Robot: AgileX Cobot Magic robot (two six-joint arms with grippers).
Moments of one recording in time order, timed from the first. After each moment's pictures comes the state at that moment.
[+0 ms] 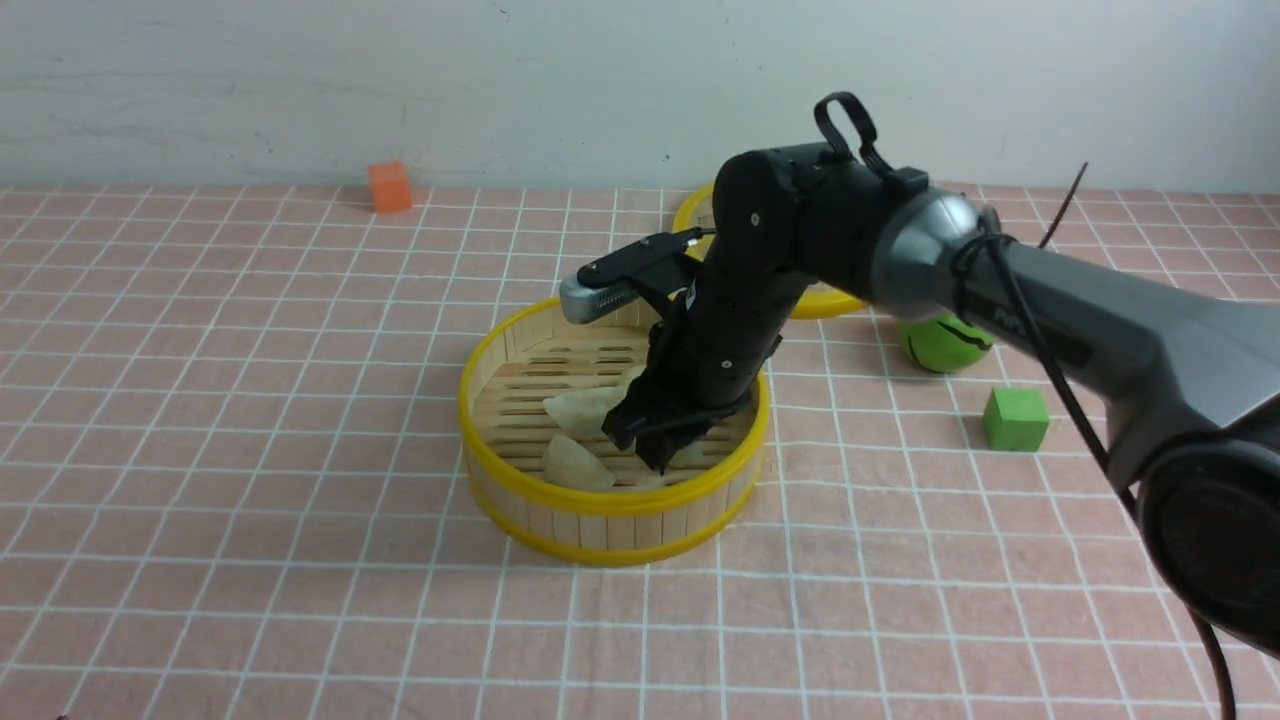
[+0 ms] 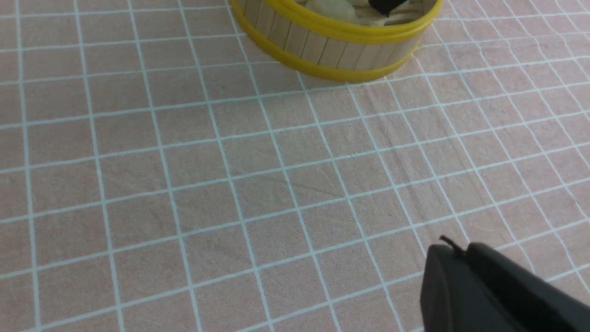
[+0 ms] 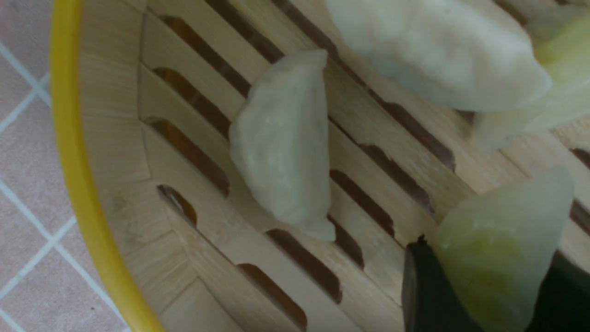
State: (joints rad) right arm 0.53 2.30 -2.04 0.22 1.03 -0.23; left arm -0.50 0.37 -0.56 -0.04 0.84 -0.26
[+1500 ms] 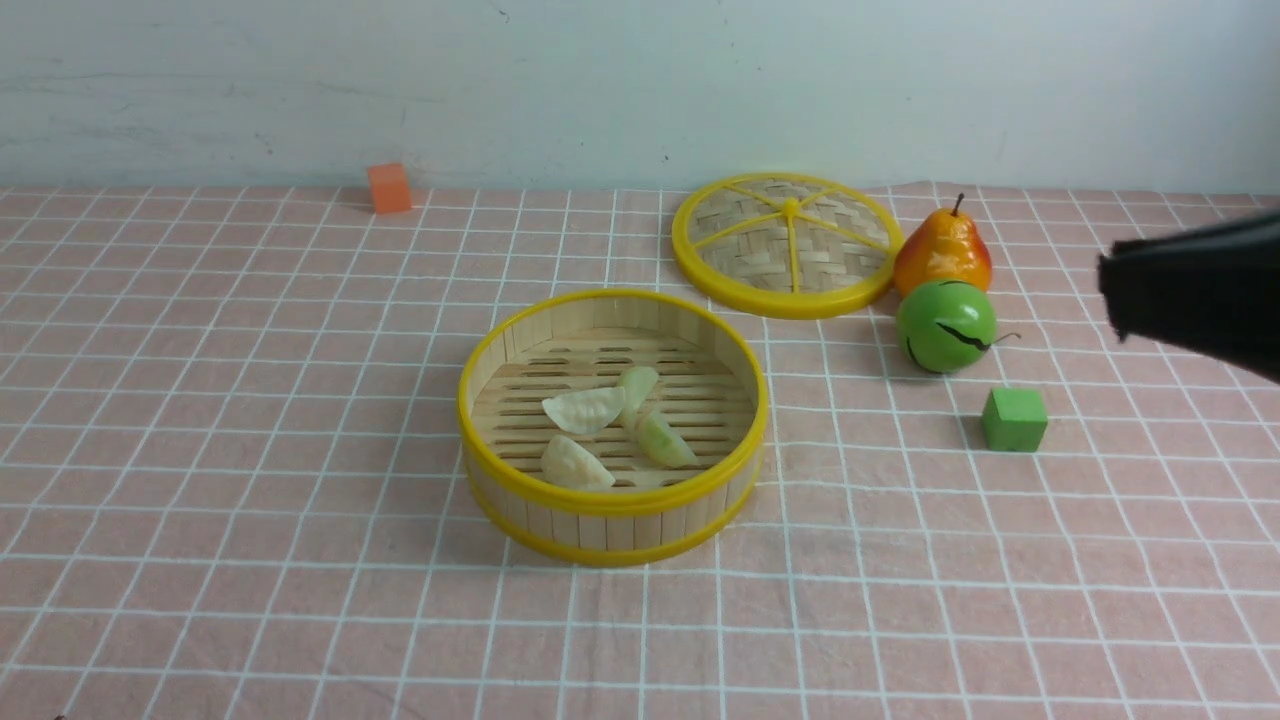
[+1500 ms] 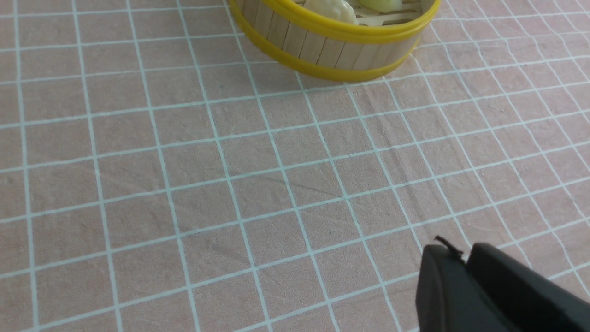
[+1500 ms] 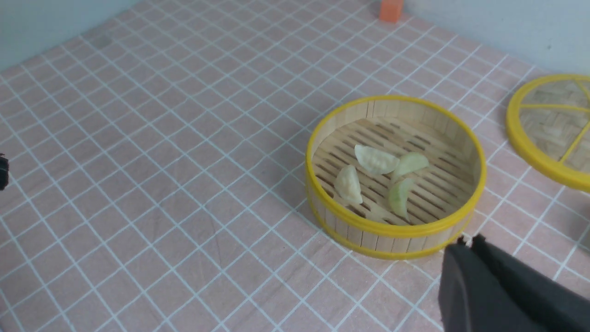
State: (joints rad) right arm 0.53 0.83 -1.06 0.32 0.73 -0.22; left arm -0.50 0.37 -0.56 -0.04 0.84 -0.26
